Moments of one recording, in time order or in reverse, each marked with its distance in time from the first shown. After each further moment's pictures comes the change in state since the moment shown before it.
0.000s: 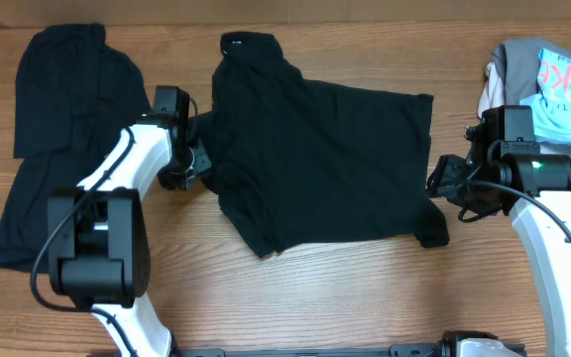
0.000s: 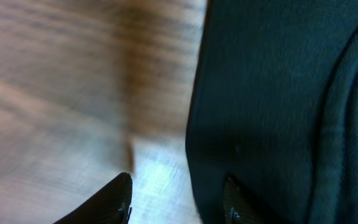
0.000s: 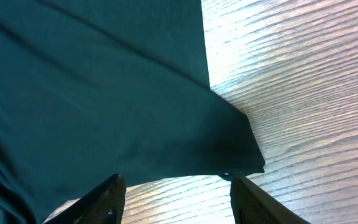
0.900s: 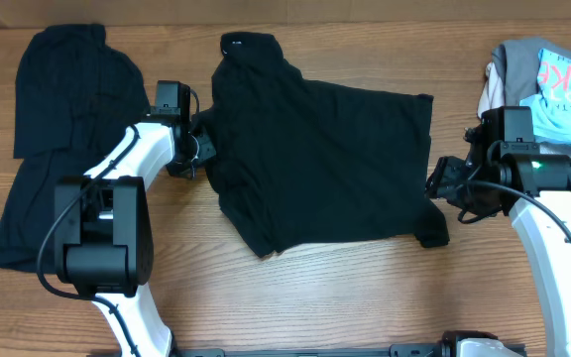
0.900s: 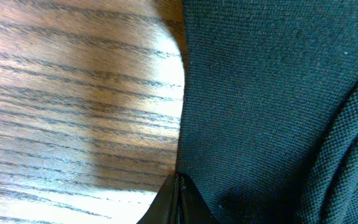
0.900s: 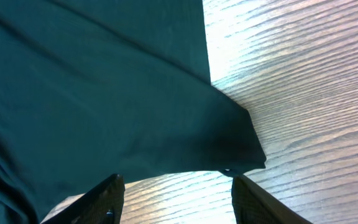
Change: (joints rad) left arm 0.011 0.052 0.016 0.156 0.063 -0.017; right arm 0.000 0.000 -0.001 -0.014 -0.008 0.000
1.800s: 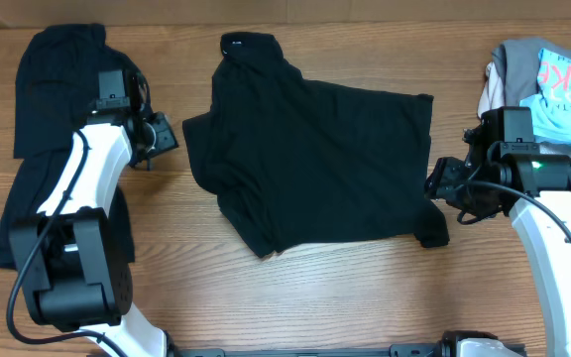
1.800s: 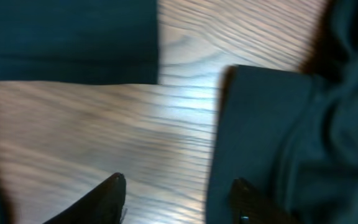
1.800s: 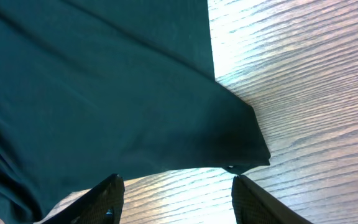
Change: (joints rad) left arm 0.141 -0.164 0.026 -0.058 -0.044 0.183; right arm 0.000 0.000 0.000 -0.006 -0.018 0.000
